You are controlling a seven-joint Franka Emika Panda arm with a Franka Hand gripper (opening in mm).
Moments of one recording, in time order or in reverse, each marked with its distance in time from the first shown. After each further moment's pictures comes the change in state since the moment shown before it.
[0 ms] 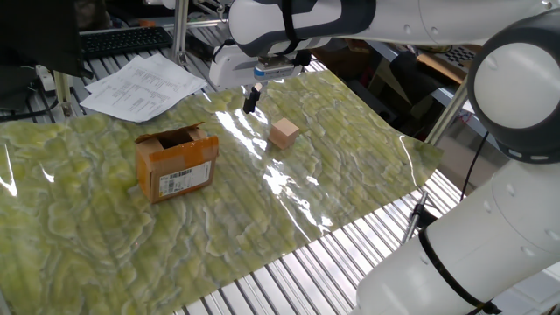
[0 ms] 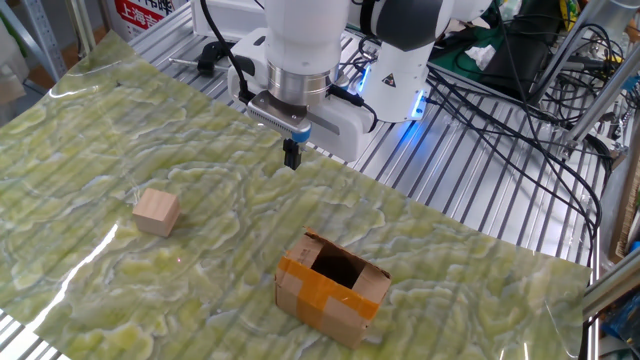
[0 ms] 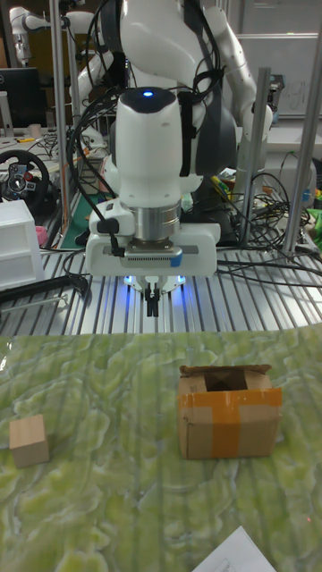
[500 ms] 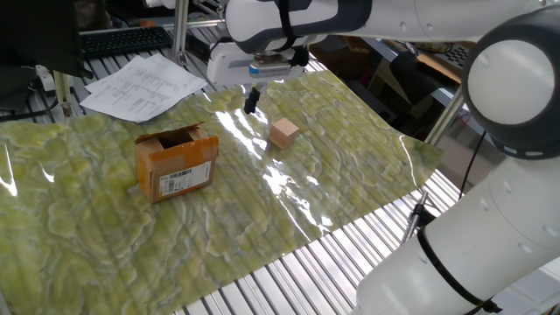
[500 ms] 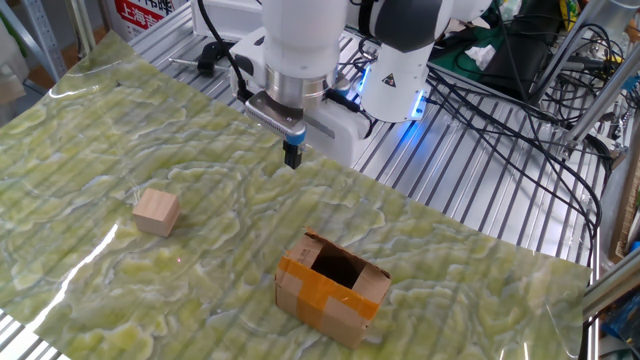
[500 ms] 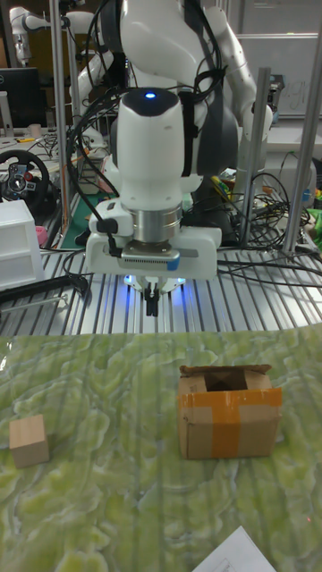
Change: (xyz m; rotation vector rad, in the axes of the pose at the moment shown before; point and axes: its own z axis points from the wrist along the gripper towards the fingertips) arm 0.000 0.000 0.000 0.015 0.036 0.103
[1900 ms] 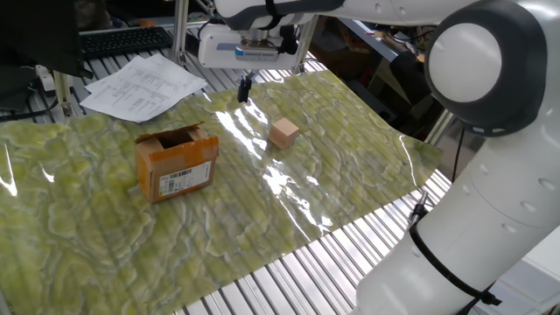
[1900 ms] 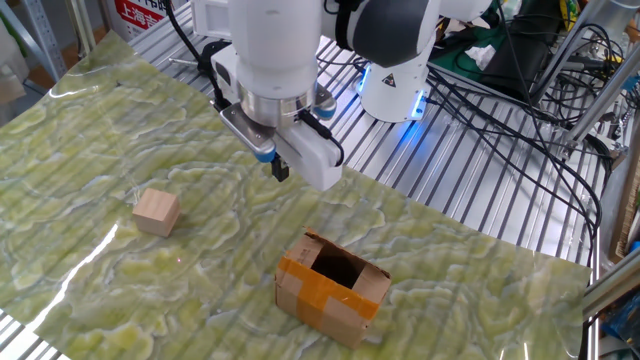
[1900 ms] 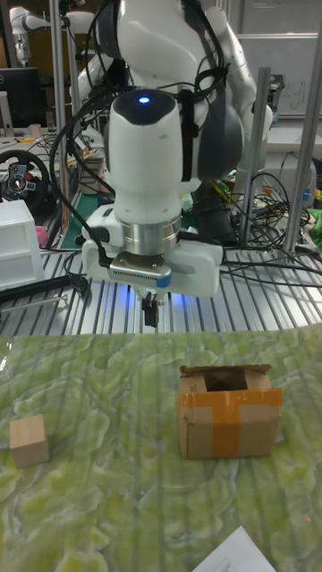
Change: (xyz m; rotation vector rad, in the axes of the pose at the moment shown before) arm -0.036 0.002 -0.006 -0.007 0.057 0.181
